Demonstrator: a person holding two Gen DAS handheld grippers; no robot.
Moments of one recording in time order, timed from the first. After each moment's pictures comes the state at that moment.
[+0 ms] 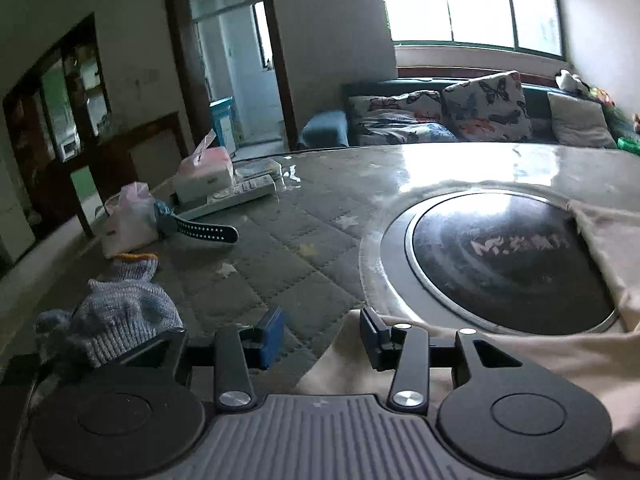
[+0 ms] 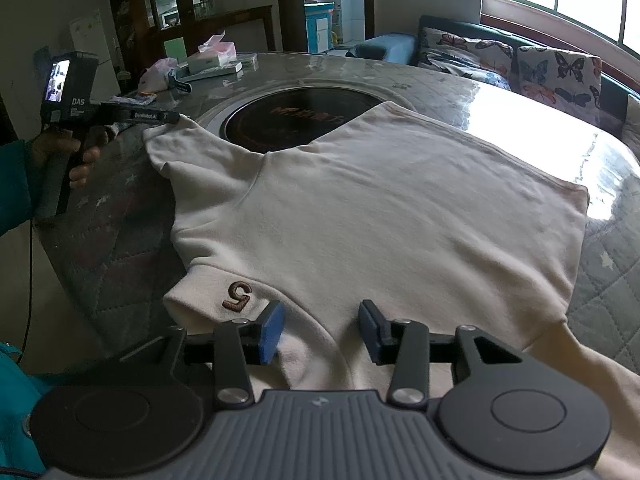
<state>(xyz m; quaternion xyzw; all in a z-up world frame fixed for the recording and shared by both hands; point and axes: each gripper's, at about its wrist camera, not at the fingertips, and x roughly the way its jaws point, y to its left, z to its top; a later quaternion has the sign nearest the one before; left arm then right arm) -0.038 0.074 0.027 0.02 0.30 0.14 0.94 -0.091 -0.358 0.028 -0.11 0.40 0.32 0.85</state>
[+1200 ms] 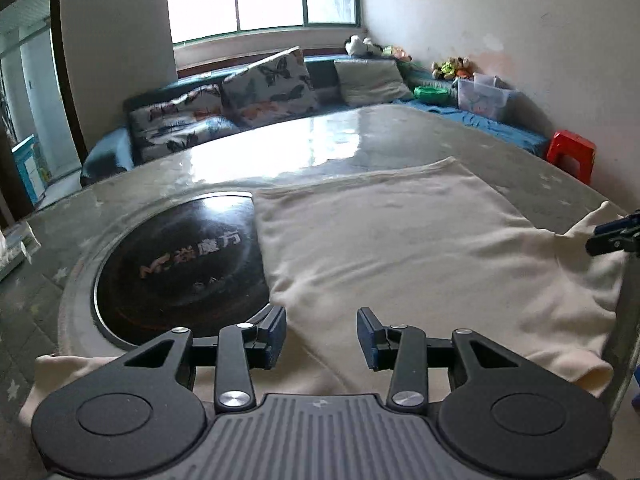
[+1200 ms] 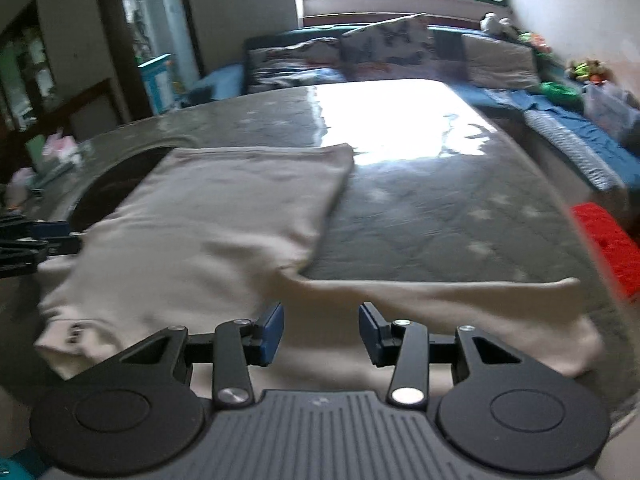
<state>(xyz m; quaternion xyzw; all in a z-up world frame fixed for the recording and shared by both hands) -0.051 -0.098 0.039 0.08 0.34 -0.16 0.92 -0.084 -0.503 0.043 0.01 0.39 0.10 0.92</state>
